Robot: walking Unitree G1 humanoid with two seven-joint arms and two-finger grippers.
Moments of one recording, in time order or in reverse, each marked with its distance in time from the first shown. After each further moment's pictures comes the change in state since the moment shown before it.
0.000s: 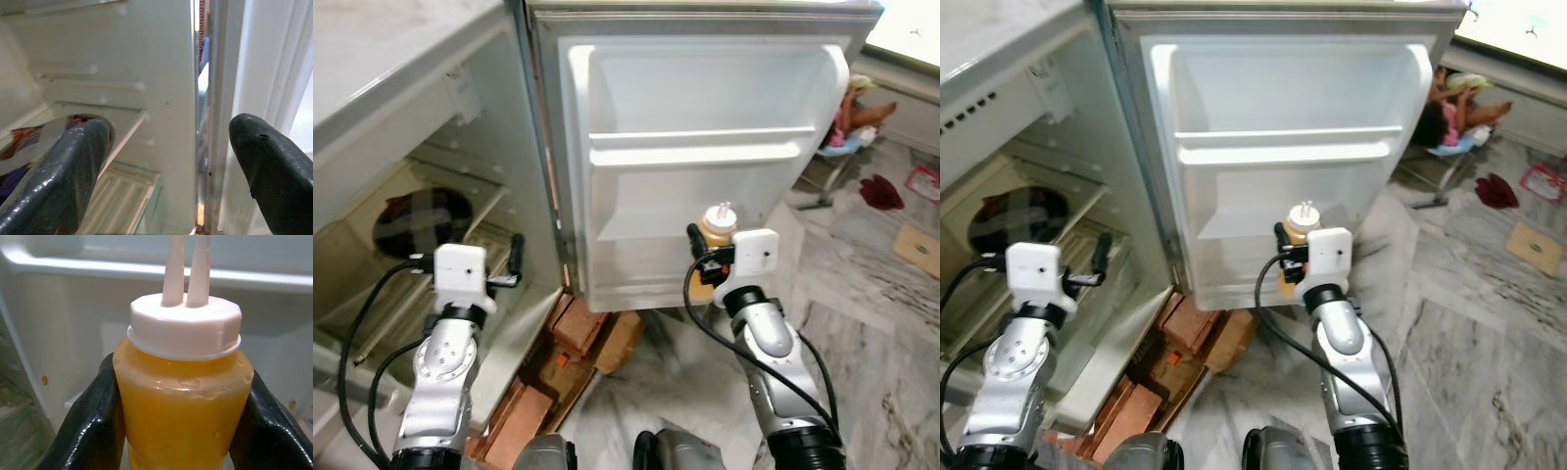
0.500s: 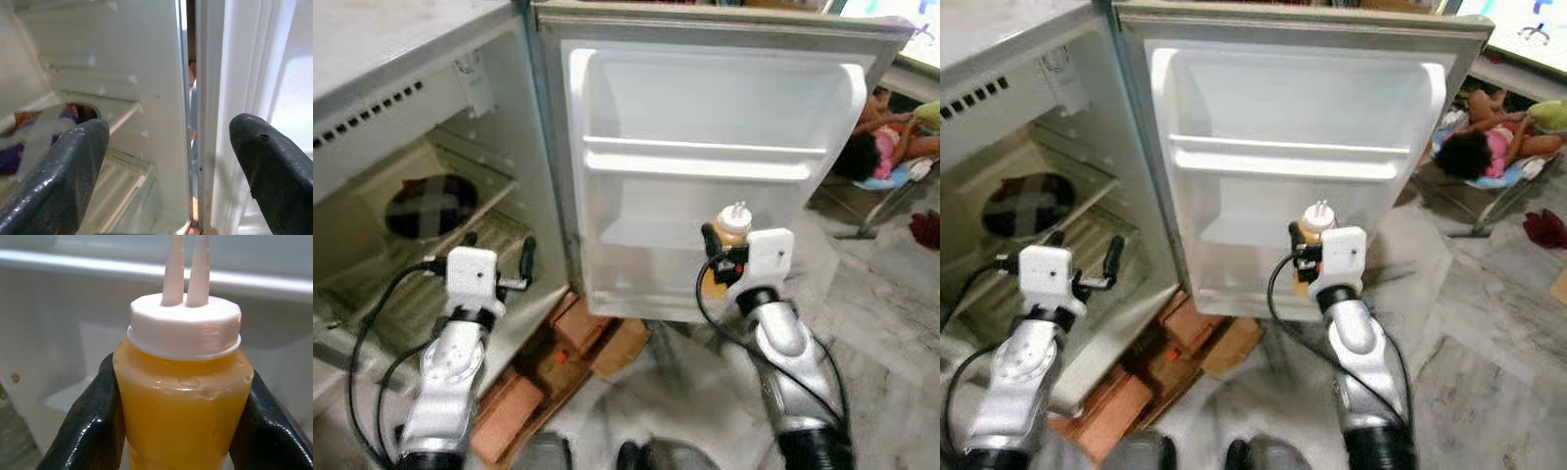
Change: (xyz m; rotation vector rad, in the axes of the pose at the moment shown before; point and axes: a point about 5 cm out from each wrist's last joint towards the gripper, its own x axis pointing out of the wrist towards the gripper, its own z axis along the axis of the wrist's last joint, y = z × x) left arm -0.002 -0.002 -0.002 0.002 0.005 -0.024; right arm 0.000 -0.004 -0.001 -0.001 0.004 -0.018
